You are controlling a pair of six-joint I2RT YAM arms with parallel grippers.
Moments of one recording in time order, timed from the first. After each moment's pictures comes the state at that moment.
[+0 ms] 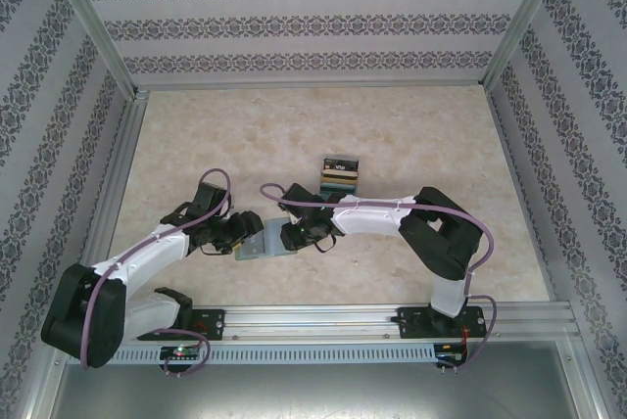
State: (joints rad) left arm -0.33 1.17 0.49 -0.39 0.37 -0.86; right arm 0.96 1.85 1.08 -0.38 -0.17 0.56
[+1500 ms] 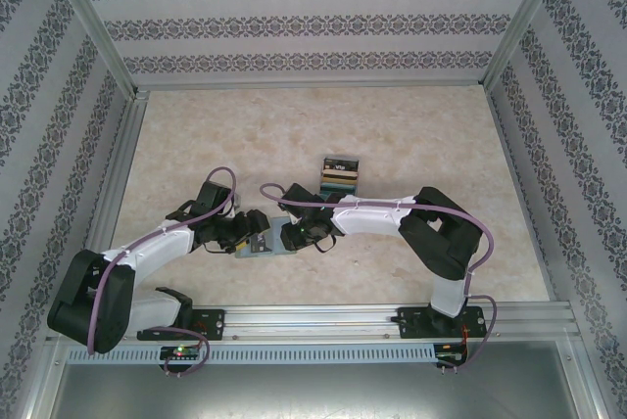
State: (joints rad) left arm -0.33 1.24 0.49 -0.30 0.46 -0.85; right arm 0.96 1.85 1.08 -0.38 -0.17 0.56
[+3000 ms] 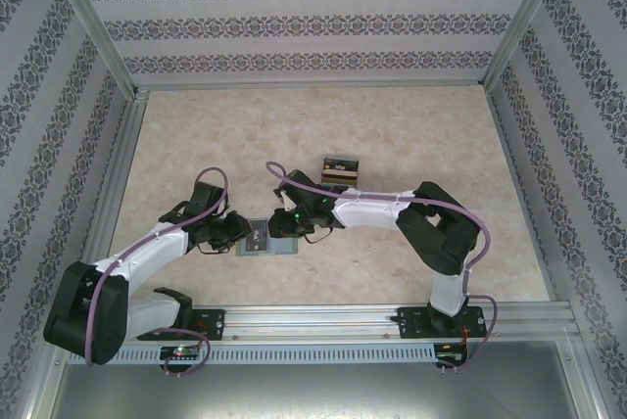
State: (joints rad) left arm -0.29 1.19 0.50 -0.40 0.34 -0.84; right arm 0.91 1.88 1.11 -0.19 -0.41 0.77
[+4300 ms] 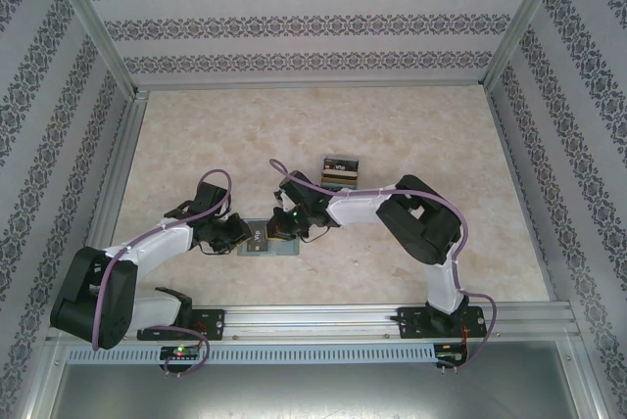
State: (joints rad) left arm -0.29 1.26 0.50 -0.39 0.35 -0.84; right arm 0.87 2.00 1.12 -0.06 -0.57 0.94
